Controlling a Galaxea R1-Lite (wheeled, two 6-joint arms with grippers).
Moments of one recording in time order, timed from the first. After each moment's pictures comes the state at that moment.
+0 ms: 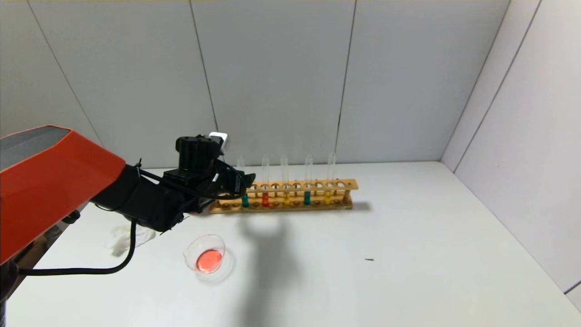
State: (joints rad) left arm -0.36 2.11 -1.08 -0.69 0.12 -0.05; right arm 0.00 0.00 0.00 0.00 0.00 0.00
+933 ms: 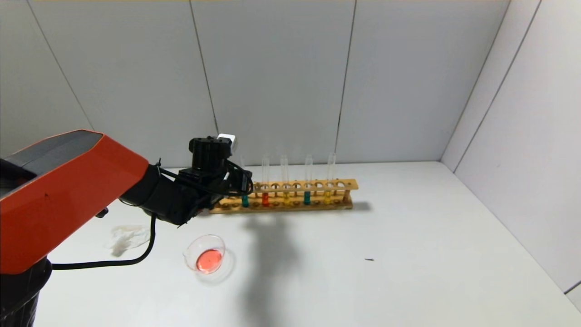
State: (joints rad) left arm -0.37 2.19 -1.18 -0.66 0.13 -0.05; right arm 0.00 0.00 0.00 0.00 0.00 0.00
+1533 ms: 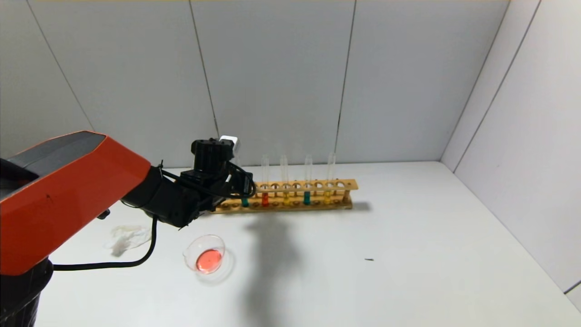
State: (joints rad) left arm -0.37 2.19 -1.17 -0.67 0.13 -0.05; right arm 0.00 0.00 0.00 0.00 0.00 0.00
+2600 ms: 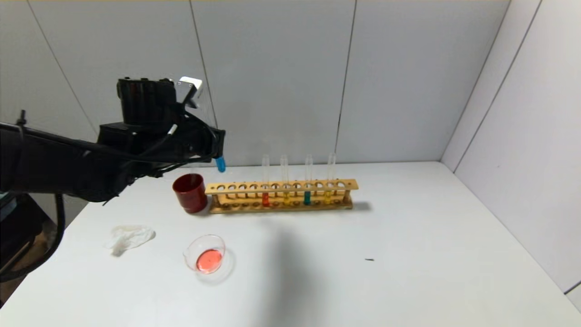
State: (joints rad) left arm -0.33 1.79 -1.13 -0.47 0.02 0.10; right arm 0.00 0.00 0.00 0.00 0.00 0.00
